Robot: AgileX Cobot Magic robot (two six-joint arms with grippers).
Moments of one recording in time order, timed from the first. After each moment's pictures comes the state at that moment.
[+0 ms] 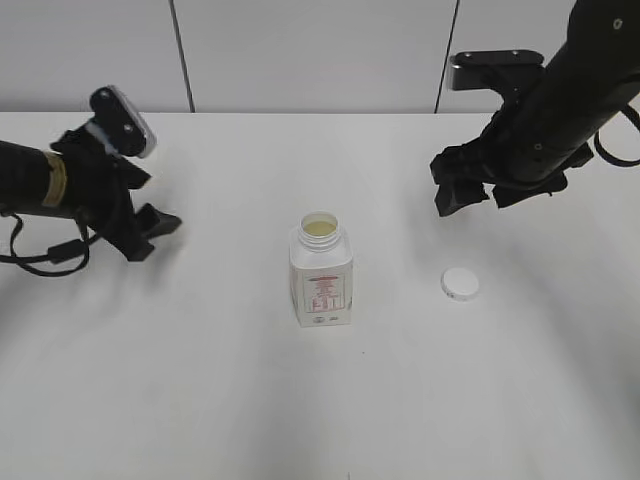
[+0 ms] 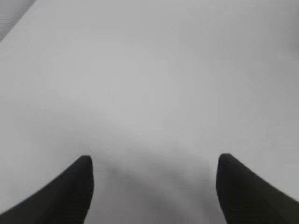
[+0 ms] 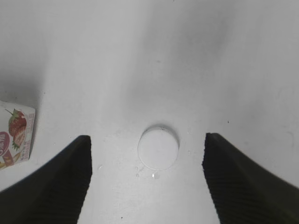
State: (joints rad) left arm -0.13 1.90 -0.91 1.31 -0.32 -0.48; right arm 0.34 1.80 -1.20 0.13 0.66 -0.04
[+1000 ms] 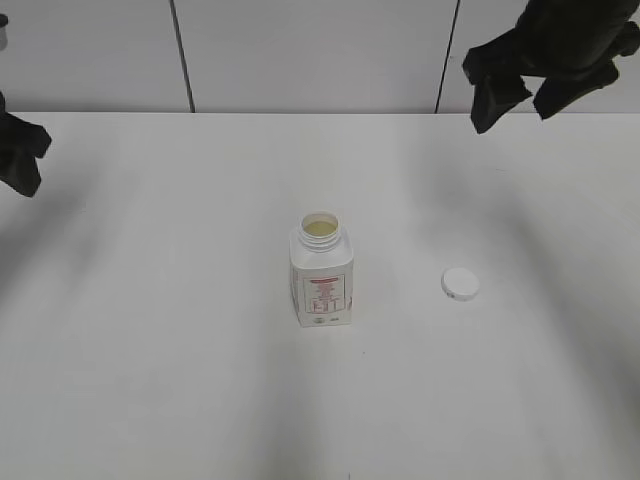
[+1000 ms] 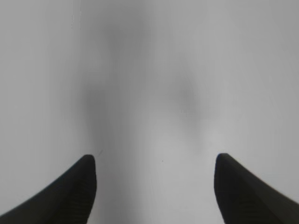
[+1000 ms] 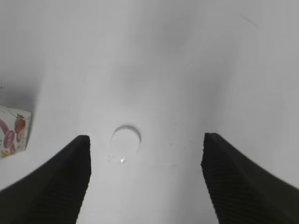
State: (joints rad) left arm -0.06 1.65 -1.22 0.16 0.89 0.02; right arm 0.31 1.80 -1.56 0.01 1.06 -0.04
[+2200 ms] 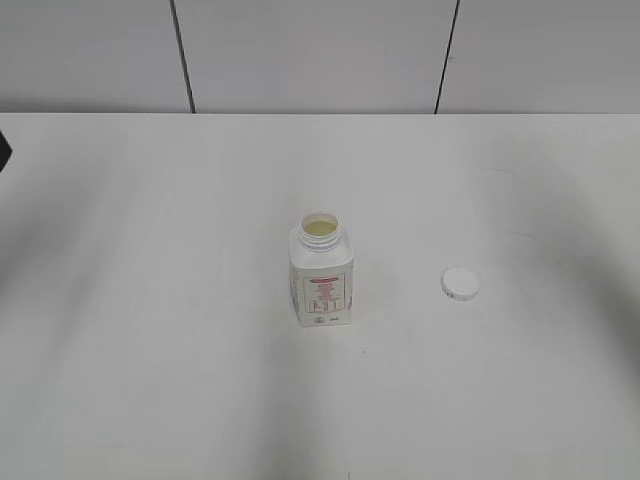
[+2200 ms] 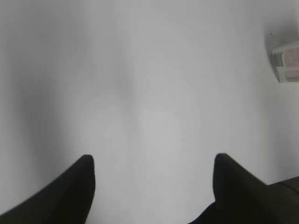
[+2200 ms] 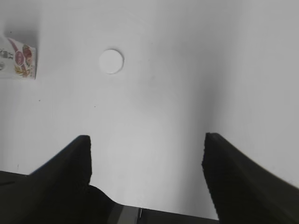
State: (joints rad) left arm -0.05 1.36 -1.22 -0.09 1.21 0.12; right arm 0.15 1.27 -1.26 0.11 1.22 -0.09
